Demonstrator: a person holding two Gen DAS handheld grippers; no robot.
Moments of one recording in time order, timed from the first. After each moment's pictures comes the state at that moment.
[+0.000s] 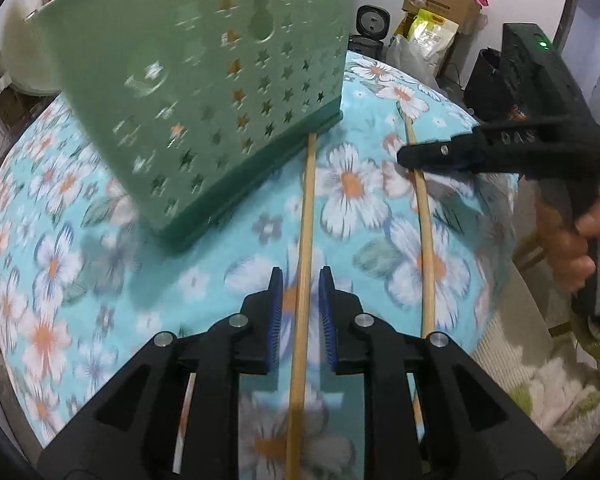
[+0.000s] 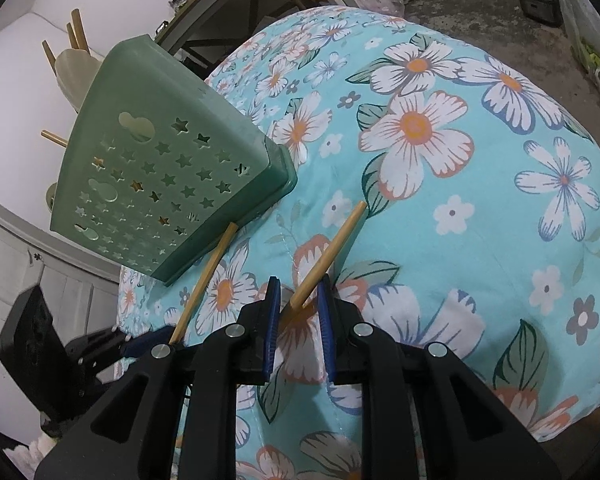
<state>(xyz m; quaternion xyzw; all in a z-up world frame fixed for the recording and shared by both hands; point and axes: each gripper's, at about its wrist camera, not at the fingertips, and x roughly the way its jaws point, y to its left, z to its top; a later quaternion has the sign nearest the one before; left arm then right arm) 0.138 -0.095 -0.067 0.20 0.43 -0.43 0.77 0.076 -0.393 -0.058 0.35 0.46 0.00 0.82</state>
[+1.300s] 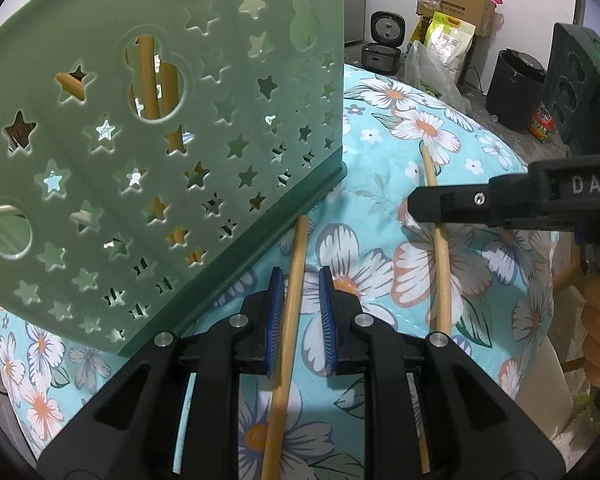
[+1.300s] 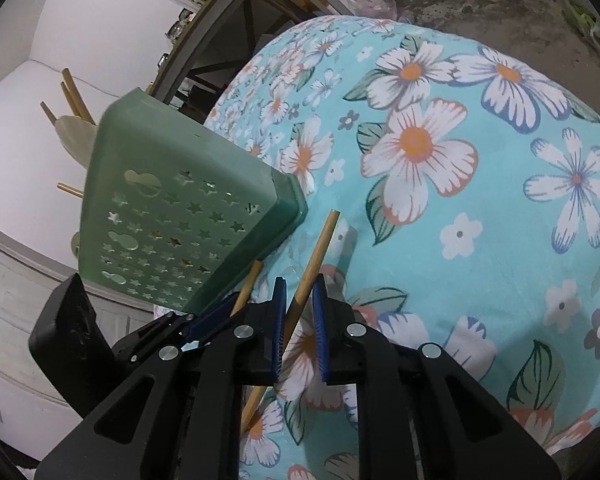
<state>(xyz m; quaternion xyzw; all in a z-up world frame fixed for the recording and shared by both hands) 0.152 -0.163 -0.072 0.22 0.40 -0.40 0.80 0.079 -0.414 -0.059 0.42 0.41 0.02 0.81</state>
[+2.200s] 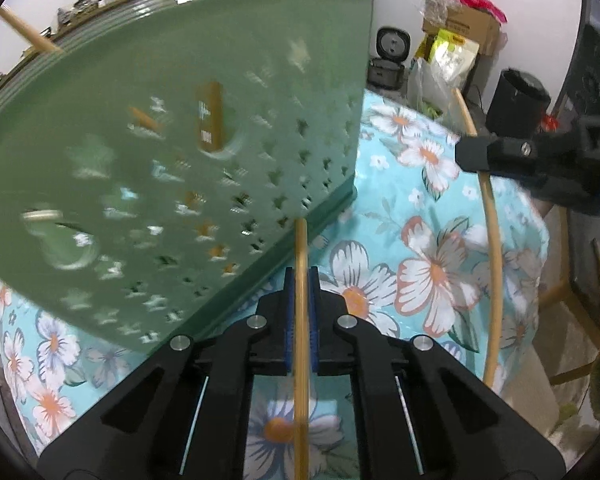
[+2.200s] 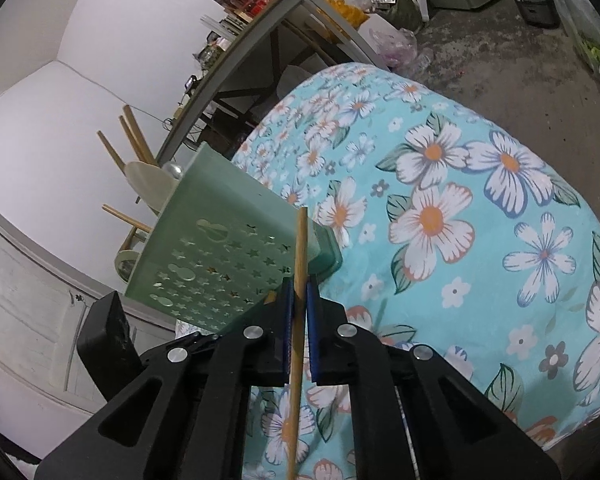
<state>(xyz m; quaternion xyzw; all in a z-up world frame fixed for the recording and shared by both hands) 0.163 -0.144 -0.049 0.18 0.39 -0.40 0.81 0.068 -0.426 -0.008 0.41 0.36 0.03 0.84</state>
